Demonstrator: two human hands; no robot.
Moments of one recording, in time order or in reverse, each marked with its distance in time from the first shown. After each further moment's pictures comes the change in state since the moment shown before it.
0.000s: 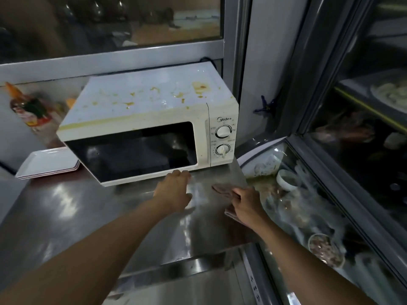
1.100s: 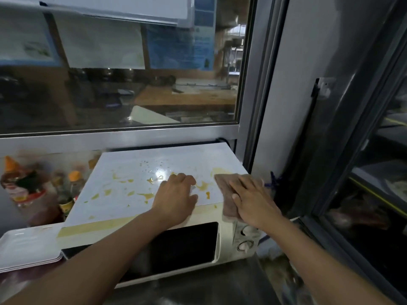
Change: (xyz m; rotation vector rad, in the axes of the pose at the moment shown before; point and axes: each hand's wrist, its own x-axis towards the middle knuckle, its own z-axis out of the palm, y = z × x) left_hand 0.137 -0.055 -0.155 -0.029 0.450 0.214; right_hand 0.176 -0.156 -0.106 -0.531 0.066 -0.316
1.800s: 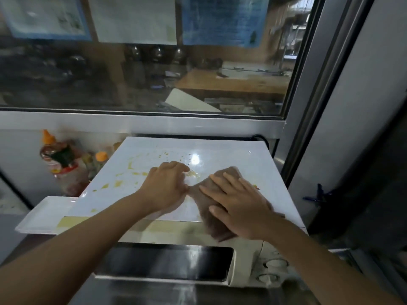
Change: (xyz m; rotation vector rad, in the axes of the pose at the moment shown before) left_hand 0.030 -0.048 -0.013 0.043 -0.112 -0.241; right_hand 0.068 -0.034 0.022 0.063 -0.130 -0.542
